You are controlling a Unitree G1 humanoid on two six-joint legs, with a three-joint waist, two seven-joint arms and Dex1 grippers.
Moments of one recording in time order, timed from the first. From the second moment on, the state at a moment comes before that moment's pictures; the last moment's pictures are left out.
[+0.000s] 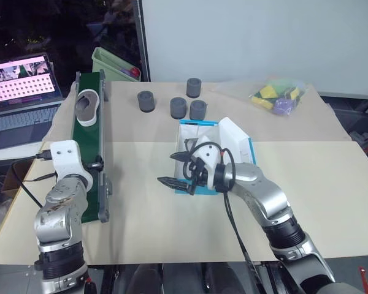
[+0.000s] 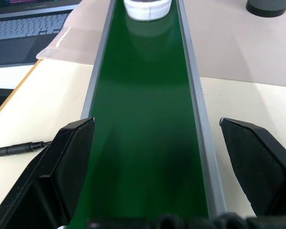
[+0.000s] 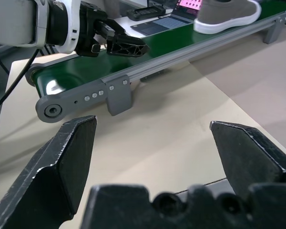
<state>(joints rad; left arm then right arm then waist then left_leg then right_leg) -0.27 0.31 0.36 -0.36 -0.19 0.94 0.06 -0.54 -0.29 0.31 -0.20 0.30 0.56 0.75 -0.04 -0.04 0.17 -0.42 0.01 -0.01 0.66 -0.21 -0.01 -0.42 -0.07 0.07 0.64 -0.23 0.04</state>
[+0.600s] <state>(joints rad) -0.28 0.33 0.35 -0.29 -0.16 0.94 0.05 -0.54 -0.30 0.30 -0.20 0.30 0.56 0.78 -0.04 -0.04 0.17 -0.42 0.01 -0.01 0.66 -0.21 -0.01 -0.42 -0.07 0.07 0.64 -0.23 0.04</state>
